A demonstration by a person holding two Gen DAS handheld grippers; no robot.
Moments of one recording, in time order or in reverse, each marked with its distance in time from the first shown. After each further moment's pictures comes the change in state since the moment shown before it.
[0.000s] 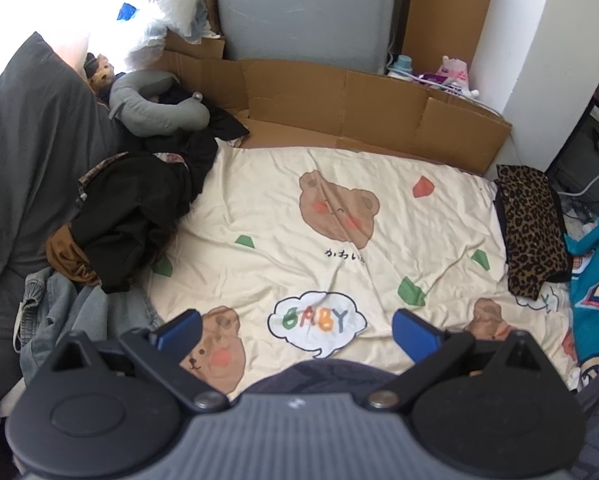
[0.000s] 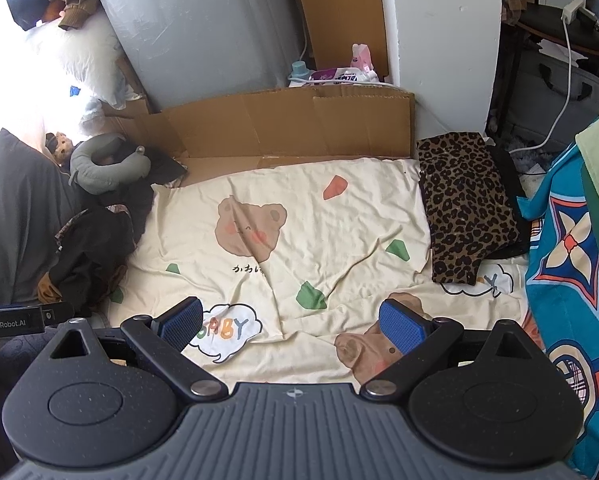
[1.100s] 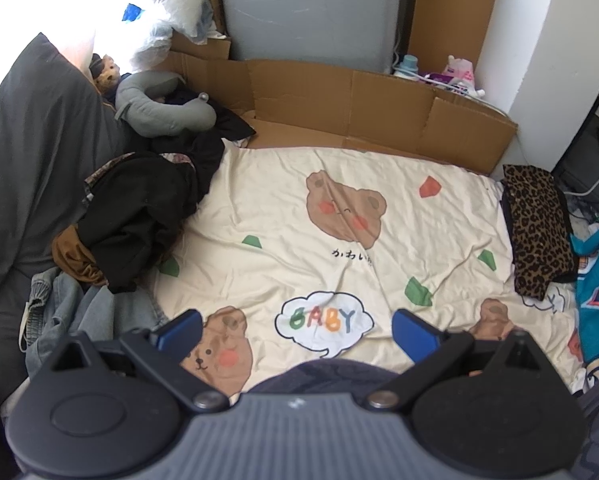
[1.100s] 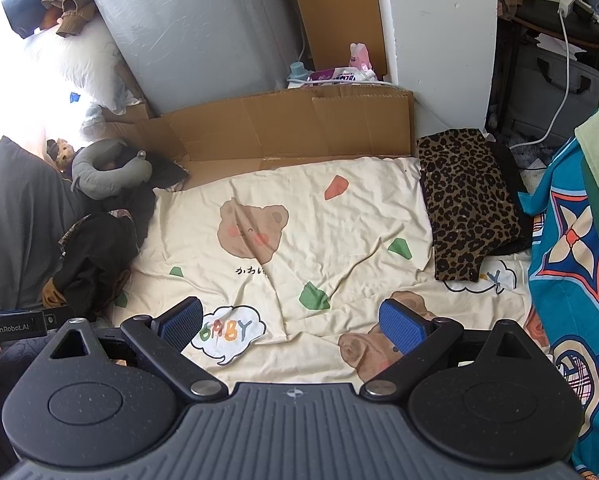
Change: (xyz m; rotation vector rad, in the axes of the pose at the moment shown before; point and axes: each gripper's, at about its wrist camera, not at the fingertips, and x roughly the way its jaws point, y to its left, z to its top) left arm 0.000 -0.001 -0.001 0.010 -0.004 0.024; right arm -0.003 -0.004 0.001 0.019 -0.001 0.010
